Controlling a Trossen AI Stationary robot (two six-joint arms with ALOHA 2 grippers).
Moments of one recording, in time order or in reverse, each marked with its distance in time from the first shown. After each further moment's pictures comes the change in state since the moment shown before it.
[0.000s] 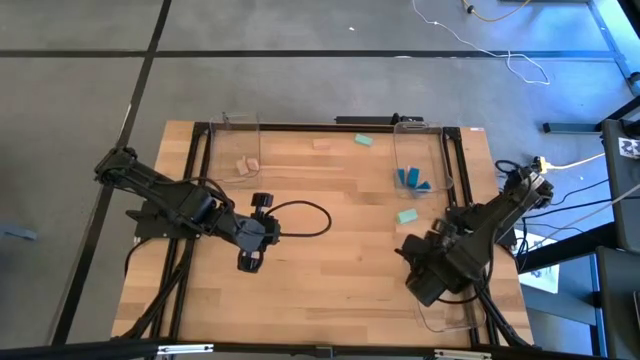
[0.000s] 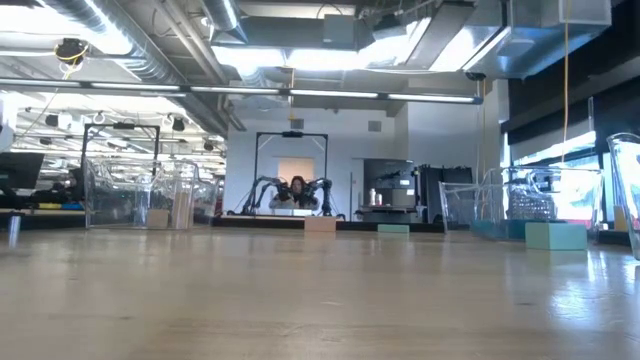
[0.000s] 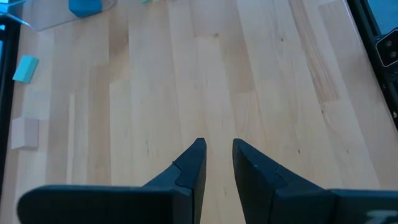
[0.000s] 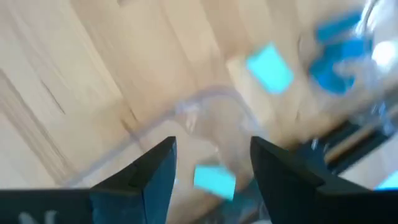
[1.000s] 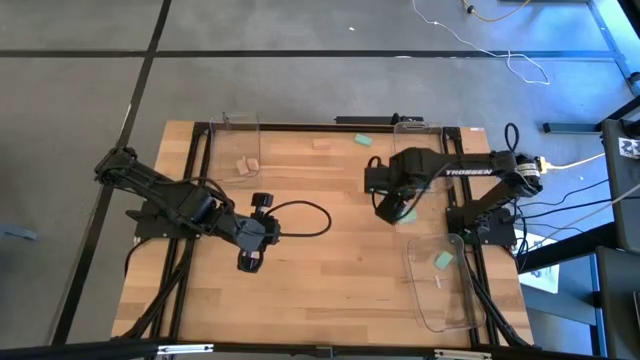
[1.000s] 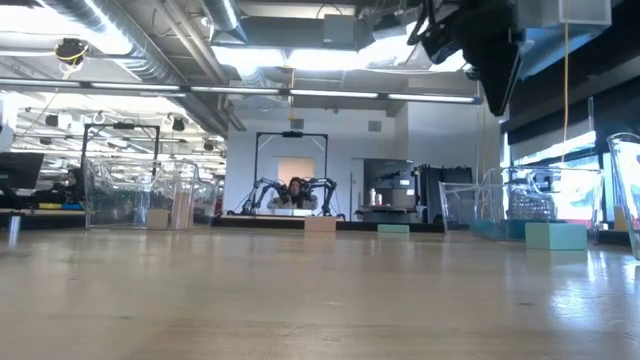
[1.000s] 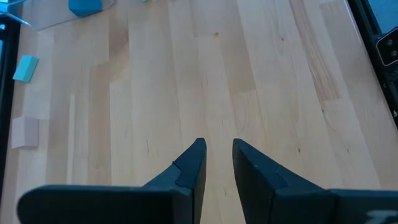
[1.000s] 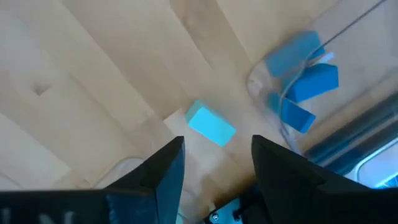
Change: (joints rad) left arm 0.000 0.000 0.000 -0.003 0.000 0.000; right arm -0.770 0.000 0.029 0.064 -0.133 -0.650
